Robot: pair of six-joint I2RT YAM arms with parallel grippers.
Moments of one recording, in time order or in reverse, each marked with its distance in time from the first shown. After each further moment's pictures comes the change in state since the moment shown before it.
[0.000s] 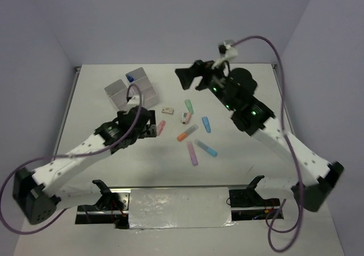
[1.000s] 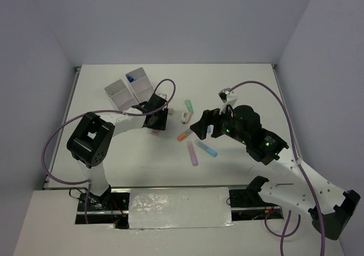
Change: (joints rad) left arm 0.230 0.774 0.153 0.403 0.377 0.279; right arm 0.001 -0.457 -0.510 -0.389 -0.171 0.087
